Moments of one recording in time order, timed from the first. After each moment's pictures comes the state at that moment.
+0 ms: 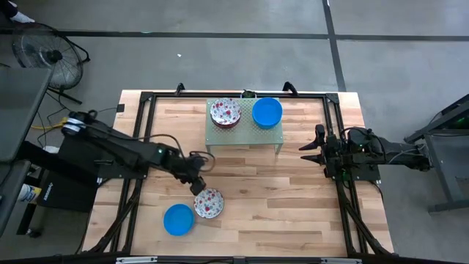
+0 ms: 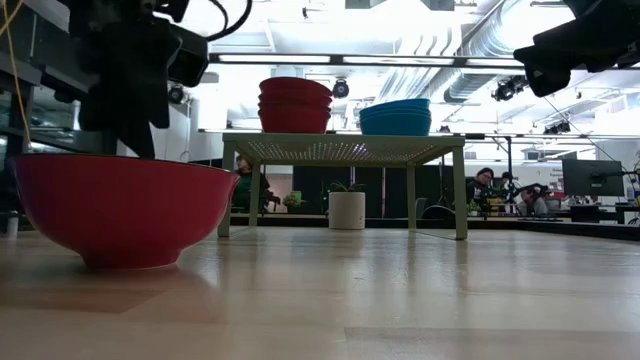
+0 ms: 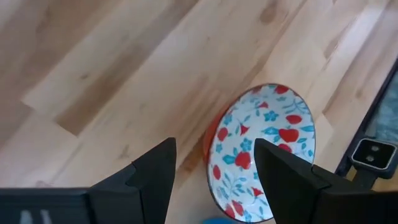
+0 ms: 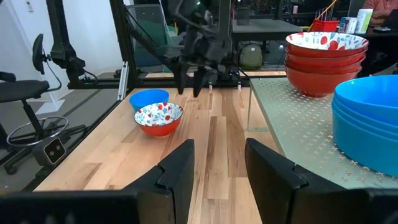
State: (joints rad) left arm -0.28 1.28 0.81 -0.50 0.02 -1.06; right arm -0.06 0.16 0.29 -0.25 -0.17 0.04
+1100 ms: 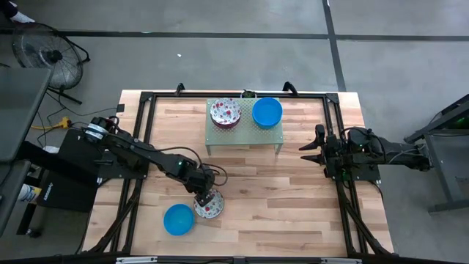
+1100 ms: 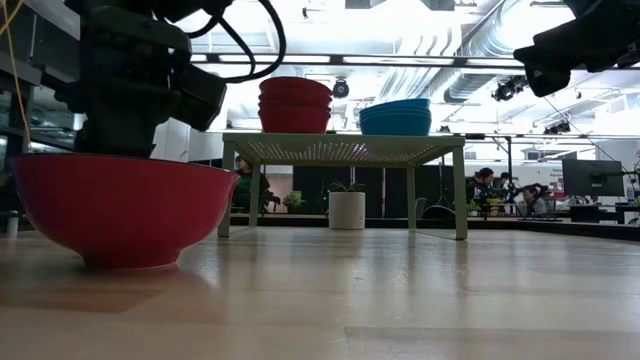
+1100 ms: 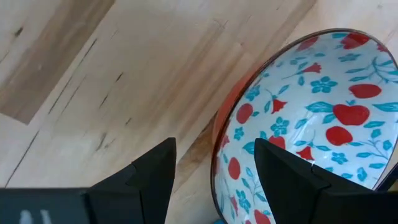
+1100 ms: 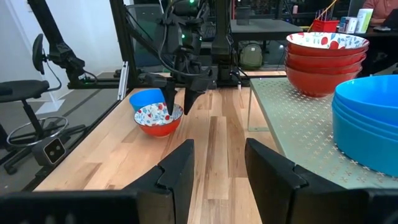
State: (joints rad) left arm -0.32 1.58 0.93 -0.54 0.11 -1.02; right arm -0.06 0.16 0.29 -0.25 -0.17 0.04
